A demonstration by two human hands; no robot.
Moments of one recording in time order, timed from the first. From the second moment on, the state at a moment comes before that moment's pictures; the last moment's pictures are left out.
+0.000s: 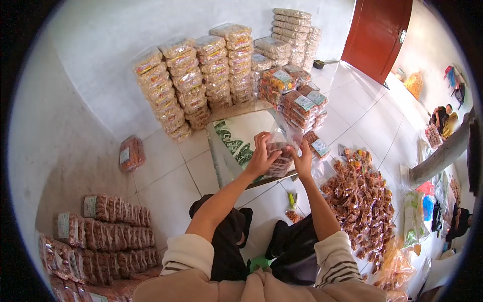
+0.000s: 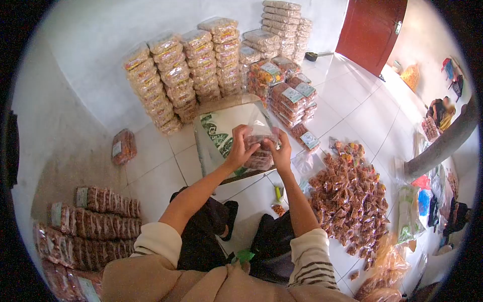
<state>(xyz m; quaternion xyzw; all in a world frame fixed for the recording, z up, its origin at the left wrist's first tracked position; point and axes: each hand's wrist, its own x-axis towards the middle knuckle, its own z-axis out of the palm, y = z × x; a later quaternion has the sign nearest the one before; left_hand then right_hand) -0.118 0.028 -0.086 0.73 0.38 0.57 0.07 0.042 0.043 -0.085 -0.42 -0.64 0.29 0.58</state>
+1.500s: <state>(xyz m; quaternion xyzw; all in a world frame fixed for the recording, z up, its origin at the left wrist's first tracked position) -0.105 0.039 -0.088 0.64 0.39 0.62 0.23 0.039 0.052 -0.086 -0.42 -0.68 0.20 0.57</state>
